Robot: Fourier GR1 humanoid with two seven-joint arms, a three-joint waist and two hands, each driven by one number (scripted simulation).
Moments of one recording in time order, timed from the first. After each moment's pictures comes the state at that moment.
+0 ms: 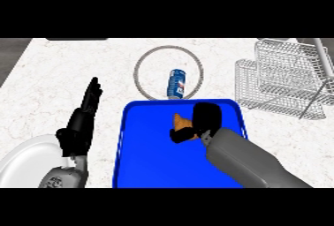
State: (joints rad) left arm -0.11 0.08 -0.12 -1.58 -0.12 0.22 0.05; right arm -0.73 -0.23 0.95 -1.03 0.53 0.04 1.03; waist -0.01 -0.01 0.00
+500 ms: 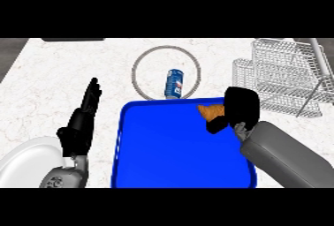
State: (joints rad) left arm -0.11 0.08 -0.11 -1.57 -0.13 0.23 0.06; right arm -0.67 -0.48 0.82 -1.33 0.62 0.06 1.11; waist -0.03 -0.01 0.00
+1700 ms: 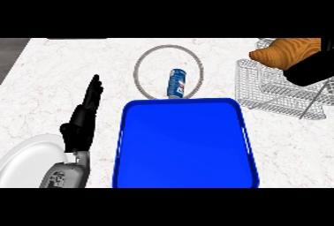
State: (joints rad) left arm -0.15 0.07 -0.10 -1.54 -0.13 0.22 0.04; right arm -0.87 -0.73 0.28 -1.75 0.46 0.27 1.17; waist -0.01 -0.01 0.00
